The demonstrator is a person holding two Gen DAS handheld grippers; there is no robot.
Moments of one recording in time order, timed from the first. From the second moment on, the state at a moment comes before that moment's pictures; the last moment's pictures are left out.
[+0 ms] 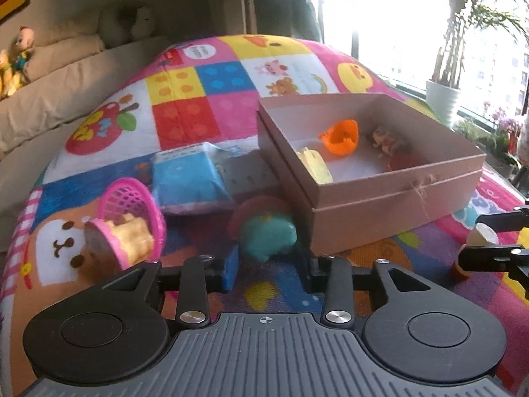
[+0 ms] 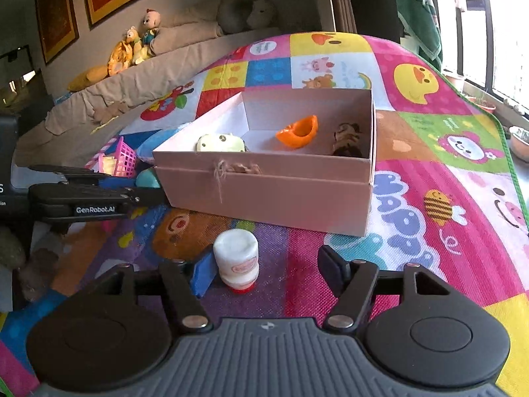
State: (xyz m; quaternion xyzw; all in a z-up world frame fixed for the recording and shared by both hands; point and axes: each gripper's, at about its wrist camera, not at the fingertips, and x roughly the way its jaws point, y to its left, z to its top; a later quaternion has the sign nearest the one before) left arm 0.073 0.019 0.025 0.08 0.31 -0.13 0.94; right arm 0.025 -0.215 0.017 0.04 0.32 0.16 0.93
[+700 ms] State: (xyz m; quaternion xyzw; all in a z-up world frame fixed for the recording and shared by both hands) left arm 0.053 0.026 0.035 0.06 0.30 -0.13 0.94; right arm 0.022 -0.211 0.018 0.02 0.31 0.16 0.94
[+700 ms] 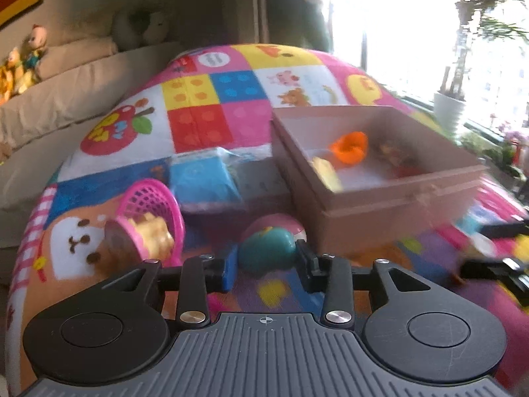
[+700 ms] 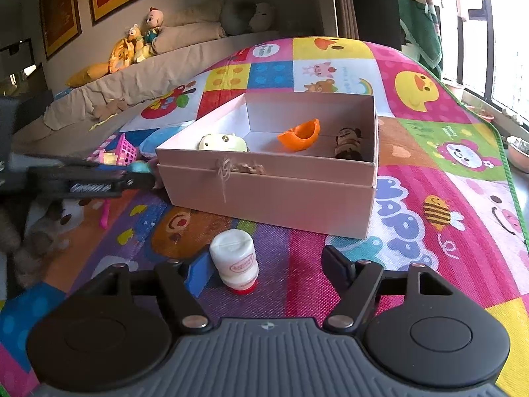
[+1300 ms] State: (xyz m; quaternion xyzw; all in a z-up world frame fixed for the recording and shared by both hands) left arm -0.025 0.058 0.046 0.12 0.29 -0.12 0.94; right arm 0.007 -0.201 0.021 -0.01 0.30 0.16 0.94
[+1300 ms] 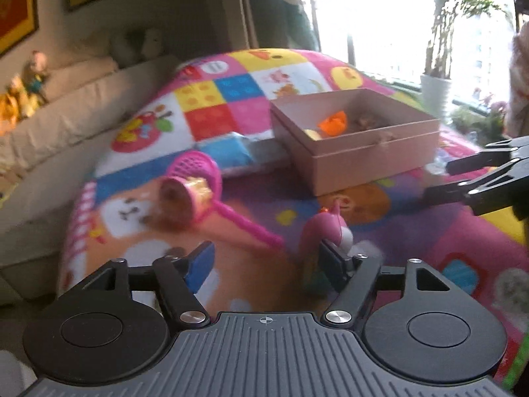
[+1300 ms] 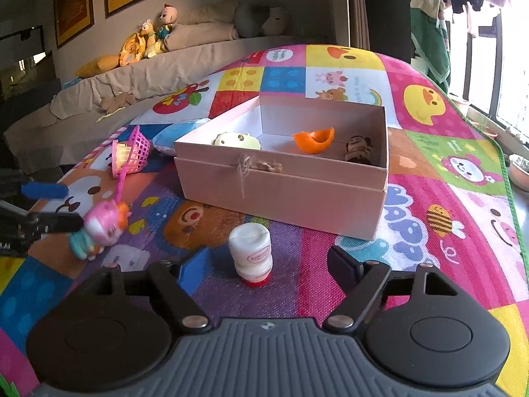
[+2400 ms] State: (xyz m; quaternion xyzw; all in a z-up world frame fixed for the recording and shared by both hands) left arm 0.000 -0.001 0.017 0.10 0.34 -0.17 0.92; right arm 0.013 -0.185 0.027 -0.06 0.33 0.18 0.93
